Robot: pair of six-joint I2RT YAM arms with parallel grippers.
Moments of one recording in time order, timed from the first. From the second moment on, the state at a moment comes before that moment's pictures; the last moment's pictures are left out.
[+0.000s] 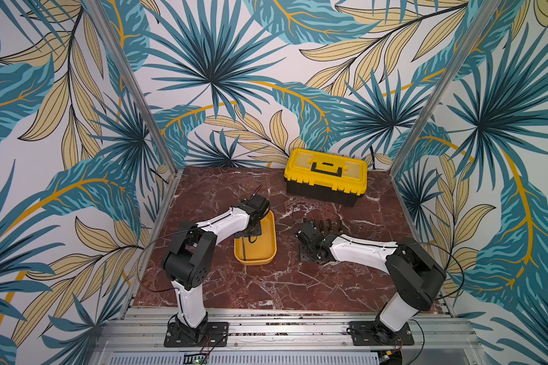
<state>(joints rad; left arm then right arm) -0.48 1.87 1.28 -0.73 -0.32 -0.68 0.74 1.67 0.95 -0.47 0.22 0.65</state>
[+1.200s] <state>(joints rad) -0.49 2.02 1.39 -0.62 -0.36 -0.69 0.71 1.29 0.89 -0.54 0.16 0.57</state>
